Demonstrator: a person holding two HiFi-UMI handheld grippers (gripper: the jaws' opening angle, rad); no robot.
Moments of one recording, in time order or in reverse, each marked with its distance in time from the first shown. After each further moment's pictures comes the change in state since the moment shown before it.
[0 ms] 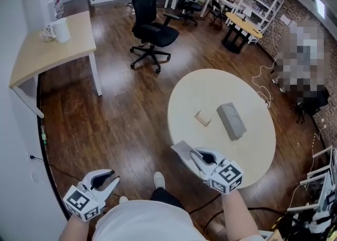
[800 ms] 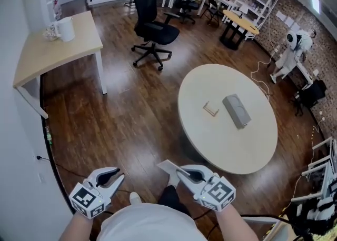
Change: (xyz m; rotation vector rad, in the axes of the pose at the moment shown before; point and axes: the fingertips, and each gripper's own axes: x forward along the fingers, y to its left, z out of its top) left arm -0.073 0.018 -0.023 0.036 0.020 -0.045; right arm 0.020 0.184 0.016 0.030 0.014 0.106
